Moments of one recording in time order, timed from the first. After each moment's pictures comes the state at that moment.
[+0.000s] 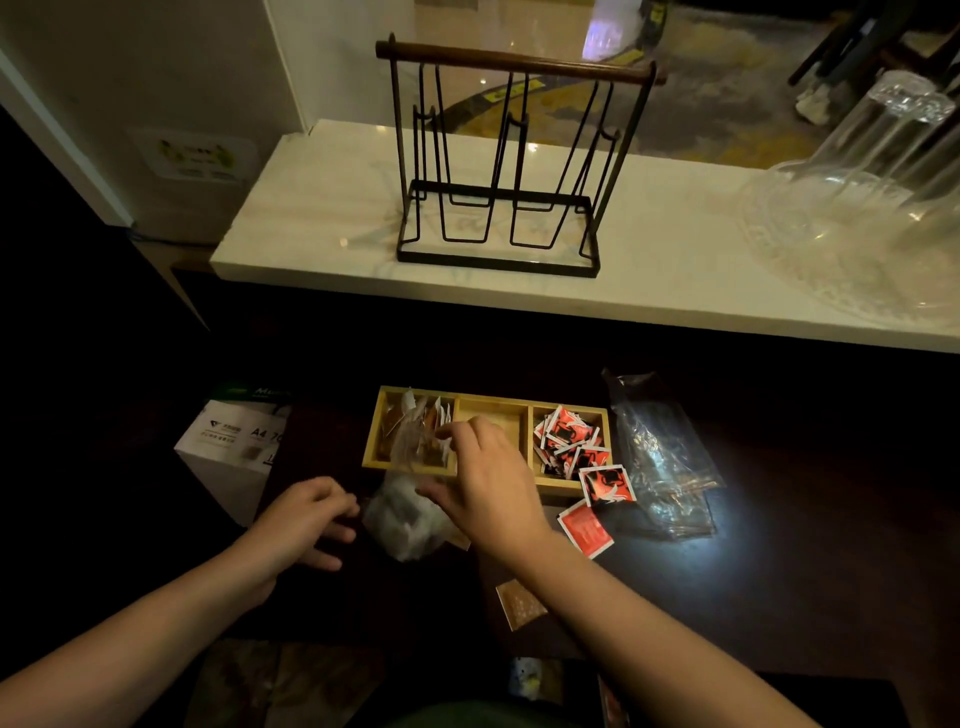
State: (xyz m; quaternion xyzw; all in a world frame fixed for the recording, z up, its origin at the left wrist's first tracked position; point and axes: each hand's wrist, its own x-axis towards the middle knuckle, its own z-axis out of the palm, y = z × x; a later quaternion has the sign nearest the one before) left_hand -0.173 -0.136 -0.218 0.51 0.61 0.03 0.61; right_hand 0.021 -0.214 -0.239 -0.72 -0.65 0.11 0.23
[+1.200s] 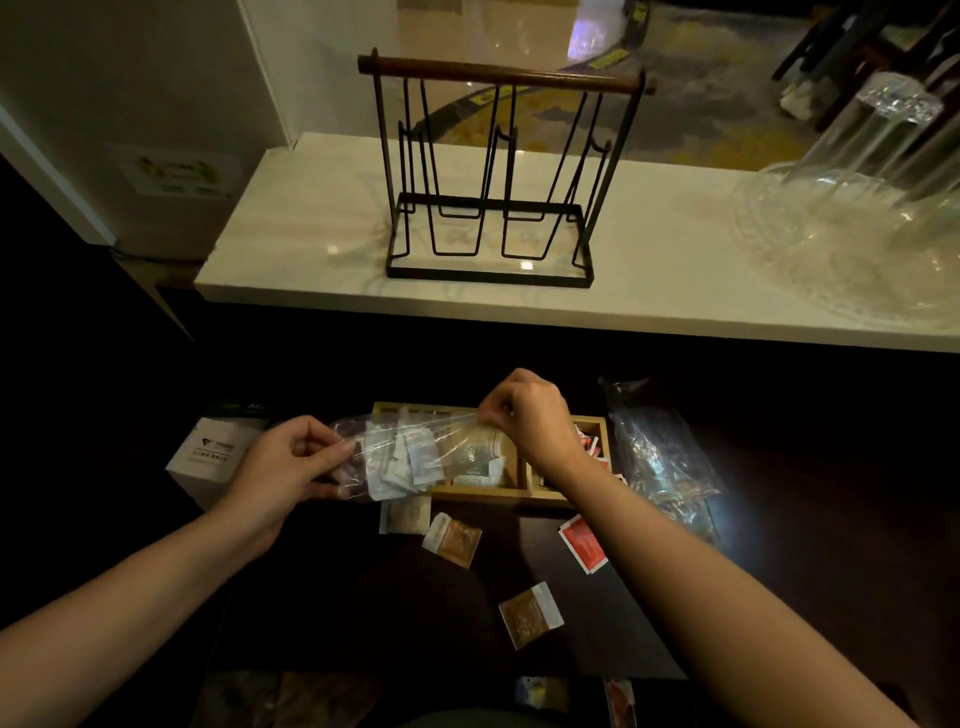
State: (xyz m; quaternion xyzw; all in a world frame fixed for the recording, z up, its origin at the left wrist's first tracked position) left_hand -0.155 -0.087 -0.208 0.55 0.52 0.23 0.61; right_hand 0.101 -0.164 -0.237 -0.74 -0.58 0.16 0.28
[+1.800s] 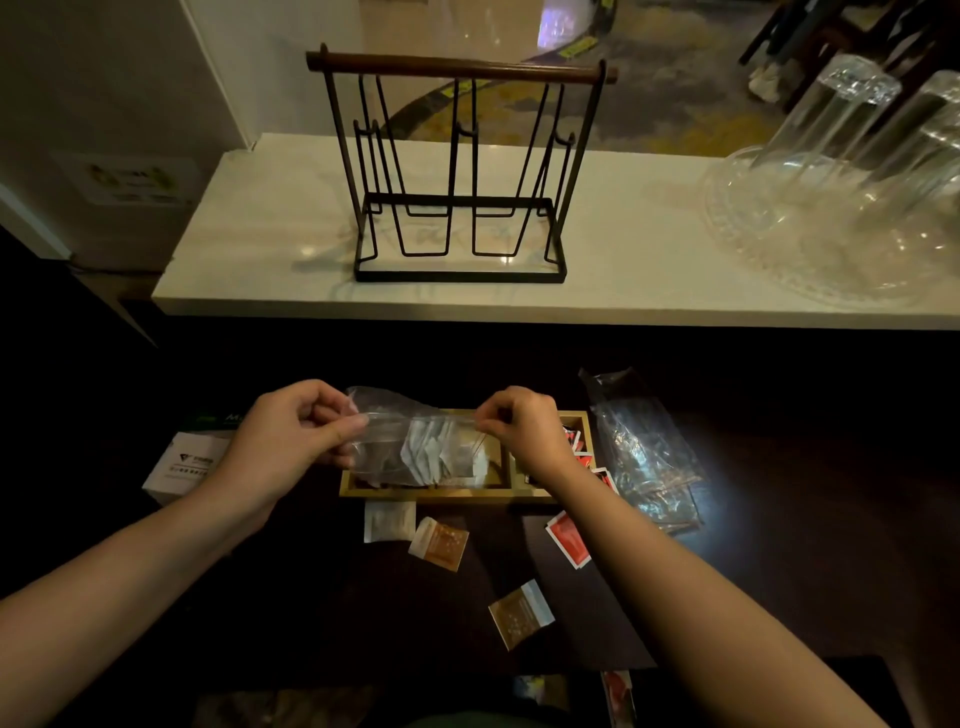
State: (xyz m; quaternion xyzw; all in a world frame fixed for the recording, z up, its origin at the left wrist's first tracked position) left_hand -0.118 -0.081 -0.170 0.68 0.47 0.21 0.52; right_hand 0.113 -0.173 -0.256 -0.76 -0.52 0.21 0.33
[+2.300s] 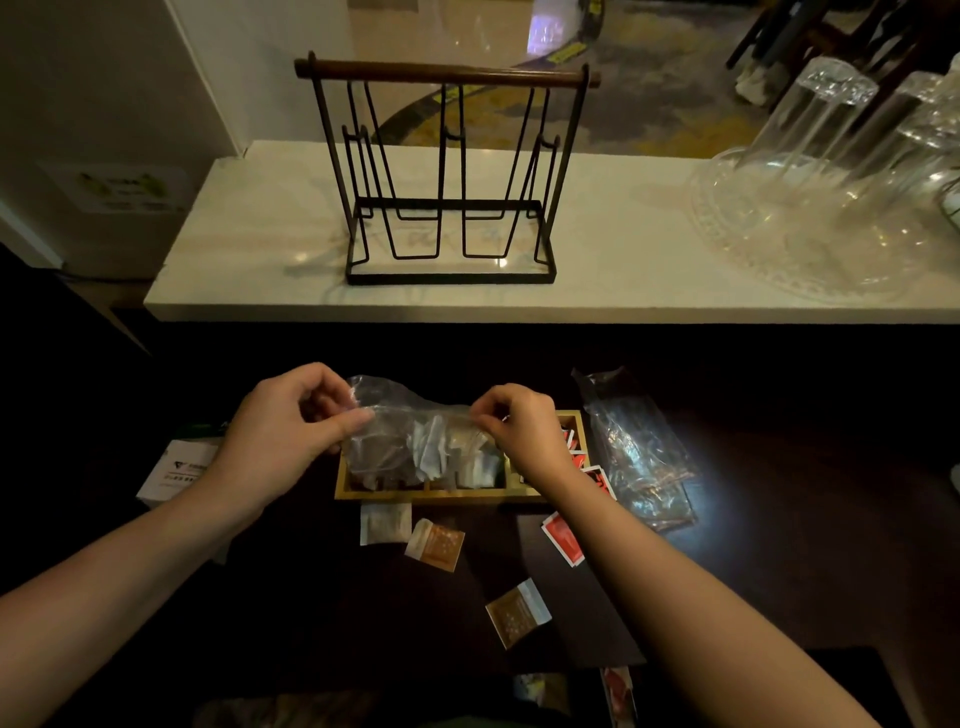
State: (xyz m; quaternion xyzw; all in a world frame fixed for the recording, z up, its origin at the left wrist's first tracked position) left_hand -0.111 -0.083 -0.151 0.77 0.44 0.21 0.42; right_hand 0.110 -0.179 -0.249 -0.75 -0.51 0.19 0.37
